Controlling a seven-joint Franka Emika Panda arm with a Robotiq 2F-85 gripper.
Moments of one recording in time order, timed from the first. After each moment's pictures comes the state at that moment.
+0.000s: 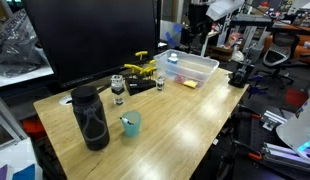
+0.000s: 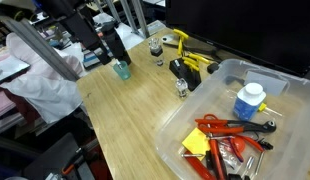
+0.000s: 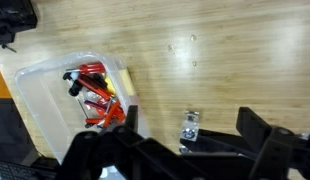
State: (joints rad) arm 0.00 -0.23 0.20 -2.32 -0.27 2.06 0.61
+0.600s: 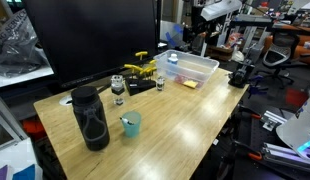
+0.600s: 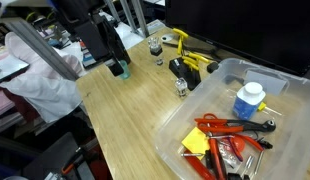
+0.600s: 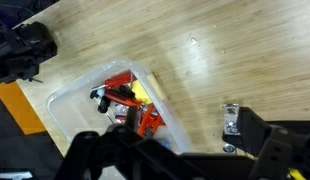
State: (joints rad) arm -0.05 -0.19 0.12 -2.29 -0.28 2.04 0.71
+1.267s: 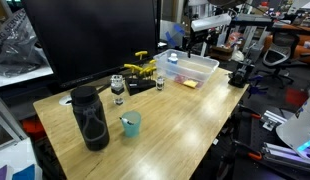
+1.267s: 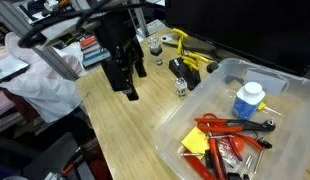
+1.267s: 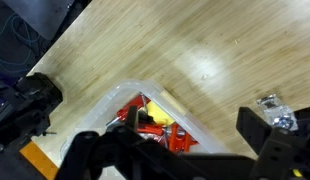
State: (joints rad) arm -0.06 -0.07 0.02 -2.28 -0.22 2.09 0.91
